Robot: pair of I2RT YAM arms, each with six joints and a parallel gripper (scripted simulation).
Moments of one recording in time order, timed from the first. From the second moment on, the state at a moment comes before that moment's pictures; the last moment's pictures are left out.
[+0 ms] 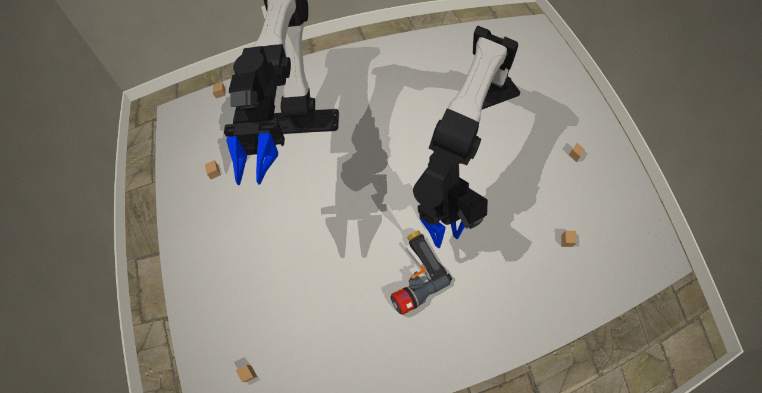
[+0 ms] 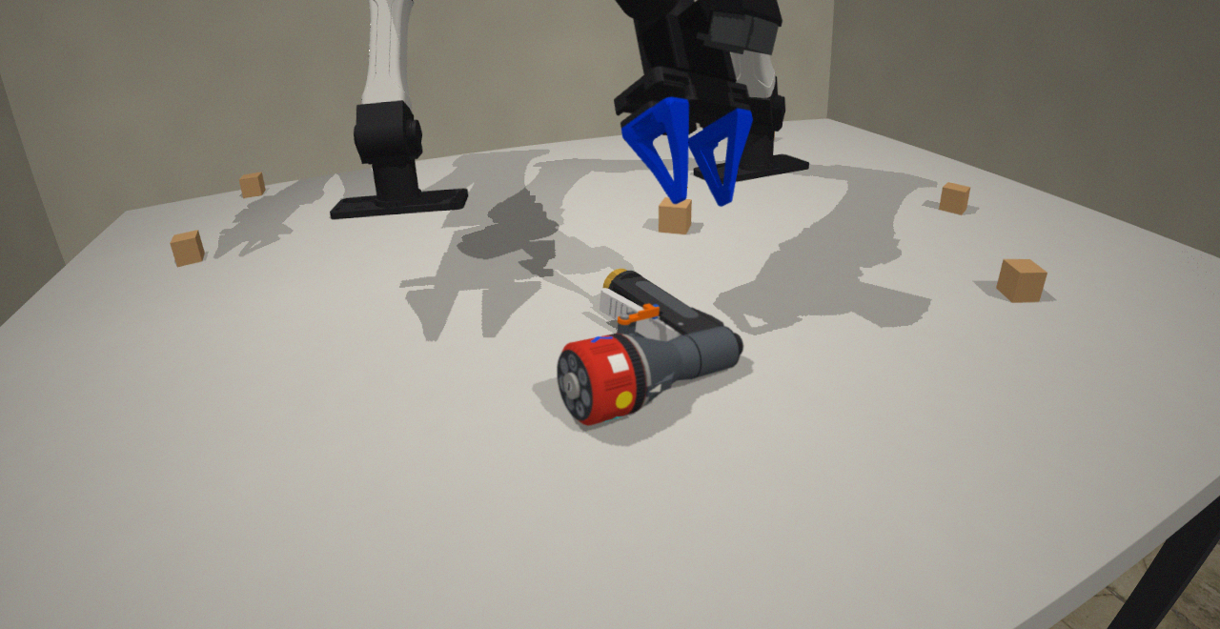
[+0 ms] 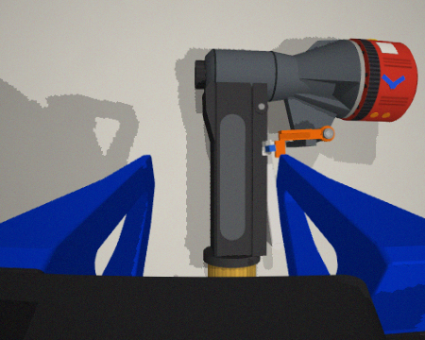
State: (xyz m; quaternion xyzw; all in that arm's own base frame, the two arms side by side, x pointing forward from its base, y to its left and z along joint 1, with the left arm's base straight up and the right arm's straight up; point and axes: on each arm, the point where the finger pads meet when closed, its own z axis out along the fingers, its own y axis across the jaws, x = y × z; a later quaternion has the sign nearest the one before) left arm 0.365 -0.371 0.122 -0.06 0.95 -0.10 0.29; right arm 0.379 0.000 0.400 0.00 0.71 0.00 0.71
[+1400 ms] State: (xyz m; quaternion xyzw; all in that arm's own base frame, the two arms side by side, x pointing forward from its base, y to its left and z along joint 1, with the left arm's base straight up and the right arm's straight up) left arm 0.443 -0.169 0.284 -0.05 0.86 -0.15 0.49; right arm 0.379 0.000 0.401 0.00 0.71 0.00 0.71
